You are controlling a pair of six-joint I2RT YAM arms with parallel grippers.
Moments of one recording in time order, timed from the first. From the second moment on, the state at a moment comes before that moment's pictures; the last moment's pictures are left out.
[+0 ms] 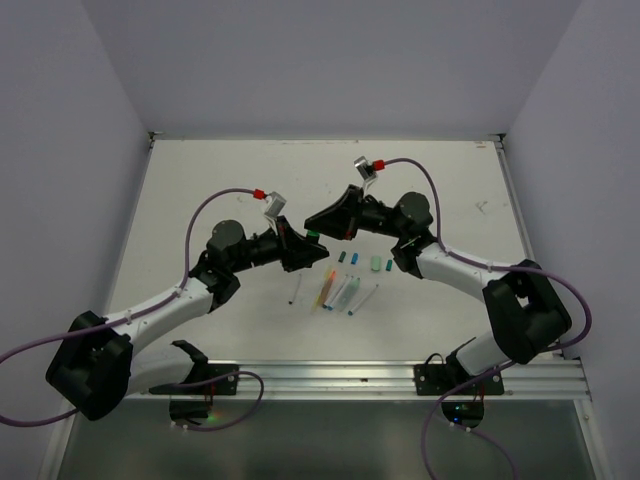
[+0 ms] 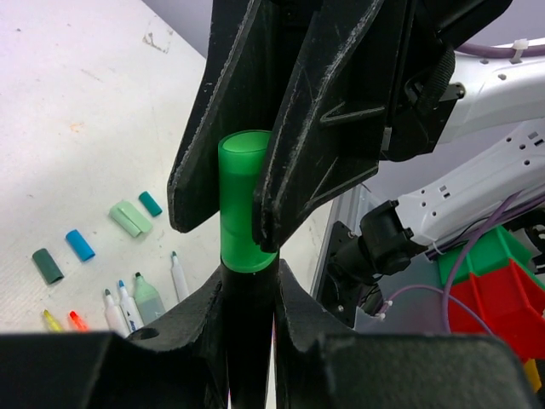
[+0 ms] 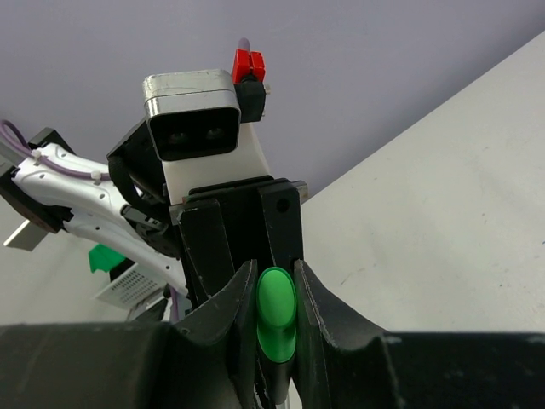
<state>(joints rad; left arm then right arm) -0.58 1.17 0.55 0.60 0.64 -0.63 0.57 1.51 0.81 0.96 -0.81 0.89</state>
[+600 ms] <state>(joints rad) -0.58 1.16 0.55 0.54 0.65 -0.56 0.59 1.51 0.82 0.89 -0.80 0.87</state>
